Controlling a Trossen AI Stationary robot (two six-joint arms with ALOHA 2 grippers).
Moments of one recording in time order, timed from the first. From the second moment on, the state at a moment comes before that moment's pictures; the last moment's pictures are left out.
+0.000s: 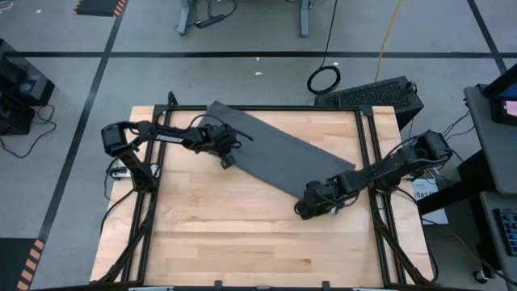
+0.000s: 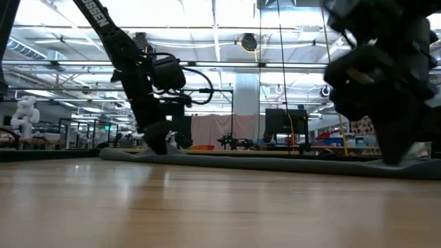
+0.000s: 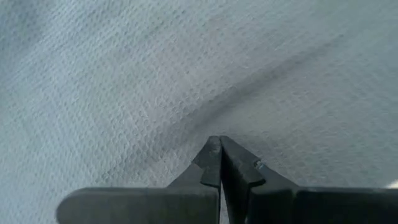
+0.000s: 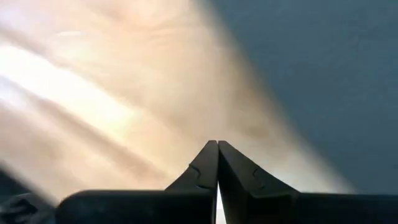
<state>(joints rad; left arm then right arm) 0.42 1.67 0.80 -0.22 -0.13 0.01 0.29 1.46 0.66 -0.33 -0.18 1.56</state>
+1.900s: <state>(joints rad) -0.27 1.35 0.89 -0.61 0.05 -0.75 0.35 1.51 0.77 -0.62 -0.09 1.78</state>
